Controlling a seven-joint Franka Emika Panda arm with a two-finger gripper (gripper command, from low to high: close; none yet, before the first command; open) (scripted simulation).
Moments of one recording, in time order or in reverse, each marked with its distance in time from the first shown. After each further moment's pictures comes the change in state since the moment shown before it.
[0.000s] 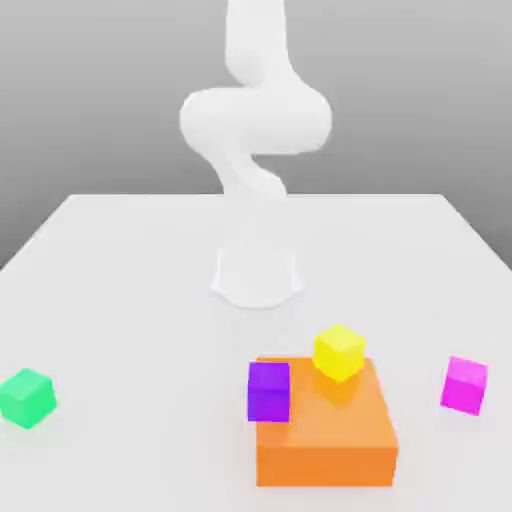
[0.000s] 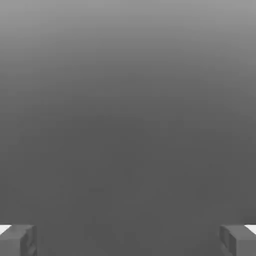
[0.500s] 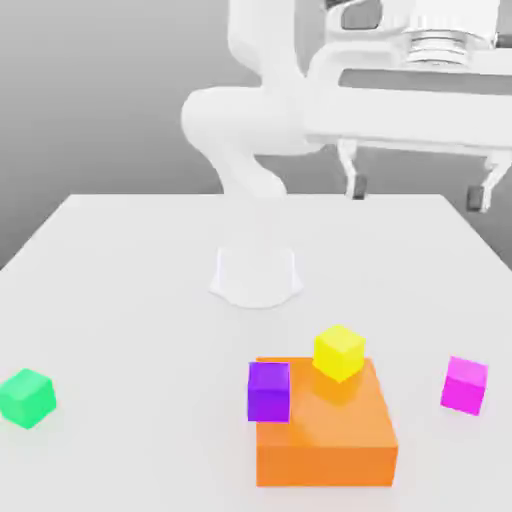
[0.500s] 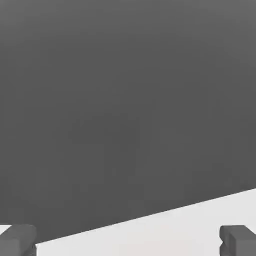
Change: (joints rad) arm -0.128 0.434 0.431 -0.132 -0.174 0.188 0.643
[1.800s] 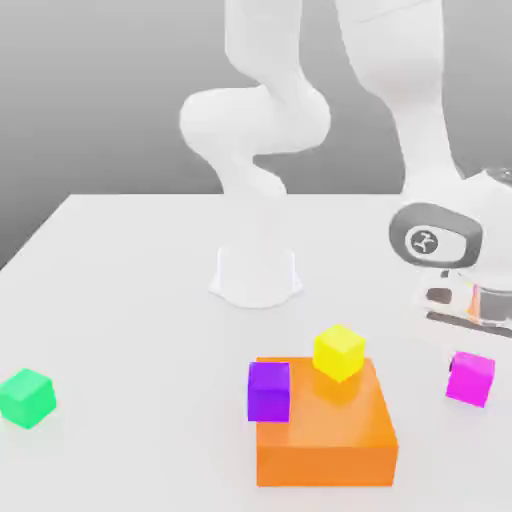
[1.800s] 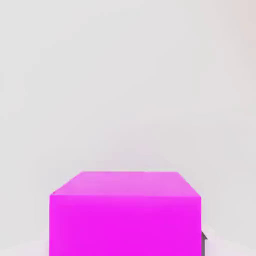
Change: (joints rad) arm 0.265 0.568 0.083 -0.136 -0.262 0.280 0.799
